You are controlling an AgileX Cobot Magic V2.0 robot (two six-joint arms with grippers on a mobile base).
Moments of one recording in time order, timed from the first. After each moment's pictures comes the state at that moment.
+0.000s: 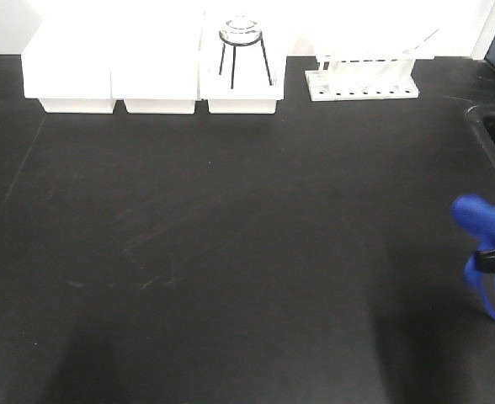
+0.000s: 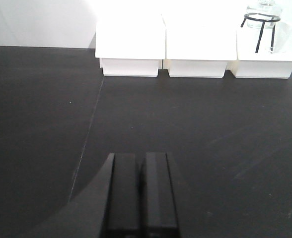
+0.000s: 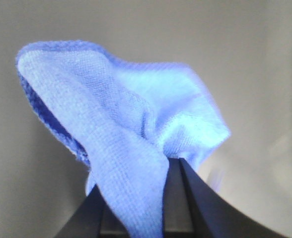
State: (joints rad) left arm -0.04 -0.01 0.03 0.14 0.28 -0.18; right arm -0.05 0.92 -0.54 -0.07 0.59 -0.04
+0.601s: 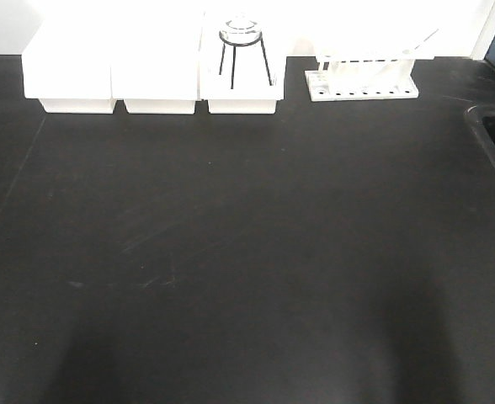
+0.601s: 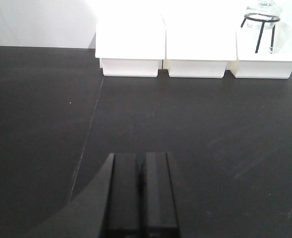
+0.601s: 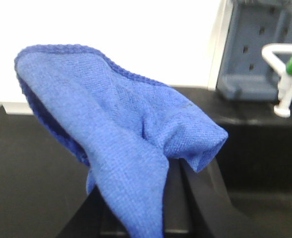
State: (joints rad) left arm -0.04 -0.01 0.03 0.14 0.28 -0.18; right arm -0.05 0.23 -0.52 0.04 0.59 -0.08
